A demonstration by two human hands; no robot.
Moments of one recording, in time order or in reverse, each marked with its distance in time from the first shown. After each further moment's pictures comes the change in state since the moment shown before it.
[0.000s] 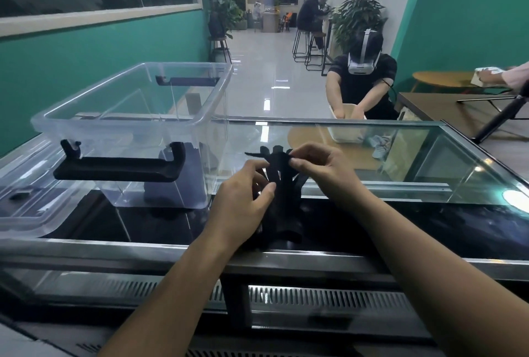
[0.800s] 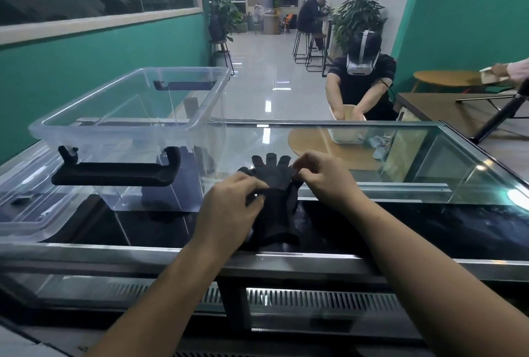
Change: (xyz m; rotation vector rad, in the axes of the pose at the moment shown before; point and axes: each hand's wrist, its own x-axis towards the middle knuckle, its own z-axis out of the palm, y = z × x) left_hand -0.008 0.002 -0.011 0.159 0.063 0.145; right_hand 0.002 0.012 -0.007 -0.483 0.068 0.055
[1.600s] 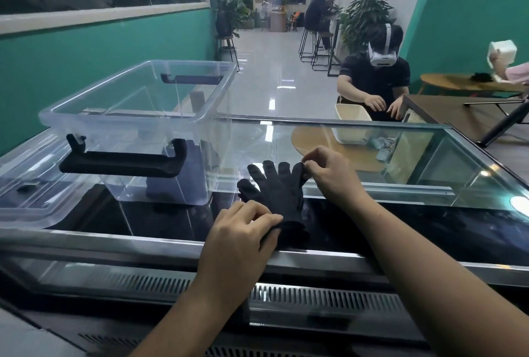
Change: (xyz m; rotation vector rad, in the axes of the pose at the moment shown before) left_hand -0.064 0.016 0.005 0.160 0.018 0.155; right_hand 0.004 0.004 0.003 0.037 0.085 0.086
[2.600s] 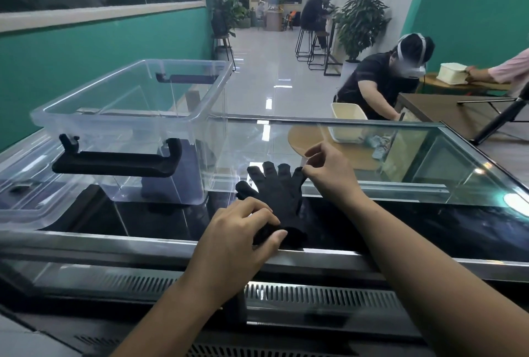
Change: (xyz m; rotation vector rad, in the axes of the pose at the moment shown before) left_hand 0.007 -0.001 -0.010 -0.118 -0.157 -0.063; right_hand 0.003 0.009 0.000 -0.021 0.060 0.067
